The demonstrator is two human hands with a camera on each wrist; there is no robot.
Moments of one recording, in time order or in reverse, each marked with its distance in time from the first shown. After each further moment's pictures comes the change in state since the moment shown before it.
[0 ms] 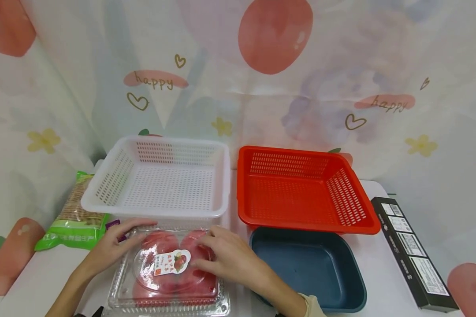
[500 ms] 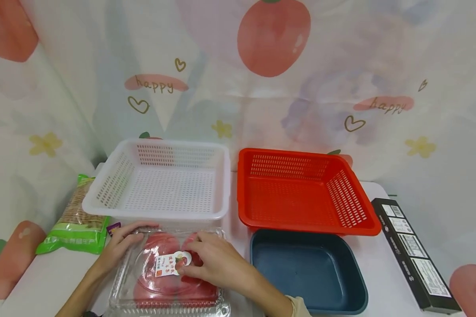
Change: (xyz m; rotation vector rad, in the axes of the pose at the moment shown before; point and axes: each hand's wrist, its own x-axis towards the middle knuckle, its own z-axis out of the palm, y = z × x) left_hand 0.006 -0.019 0.011 -0.248 0.010 0.077; right_hand 0.011 -0.016 0.010 0.039 -0.053 -0.021
